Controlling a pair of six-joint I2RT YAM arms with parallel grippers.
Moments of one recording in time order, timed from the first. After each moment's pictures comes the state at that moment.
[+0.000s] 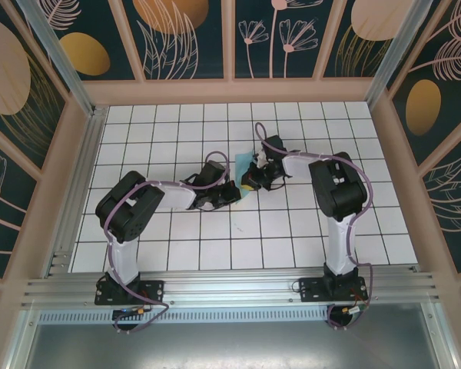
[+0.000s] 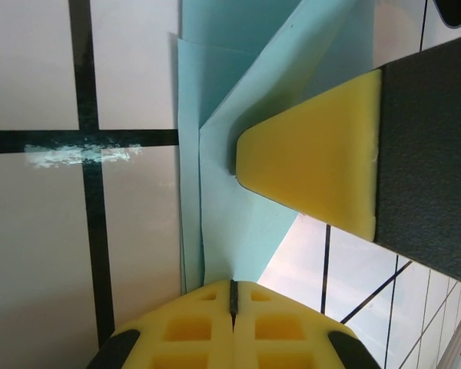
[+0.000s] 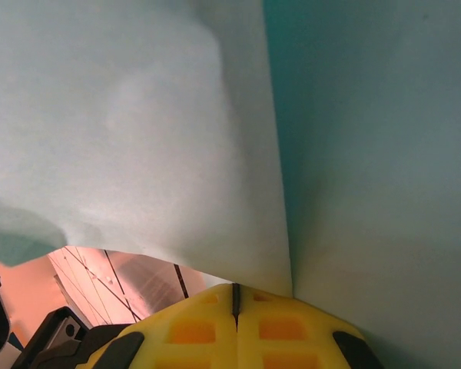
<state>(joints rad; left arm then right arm) -0.68 1.95 0.95 0.17 0.36 -0.97 0.42 2.06 1.25 -0.33 -0.68 0.69</state>
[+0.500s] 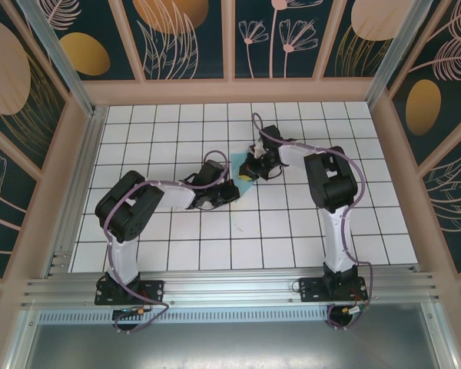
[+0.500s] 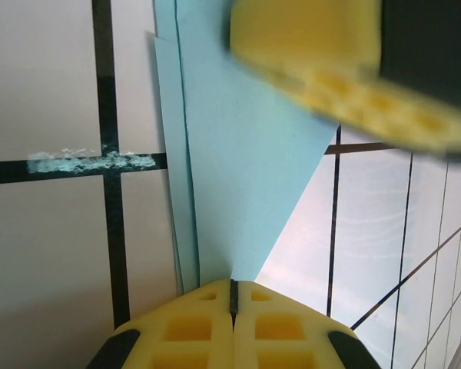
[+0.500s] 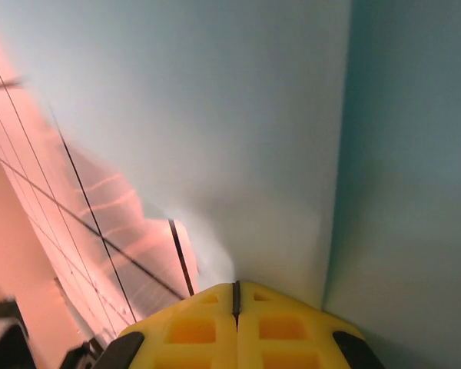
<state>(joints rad) -0.68 1.95 0.95 0.18 0.35 -0.95 0.39 2.21 1.49 -0.45 -0.70 0.61</state>
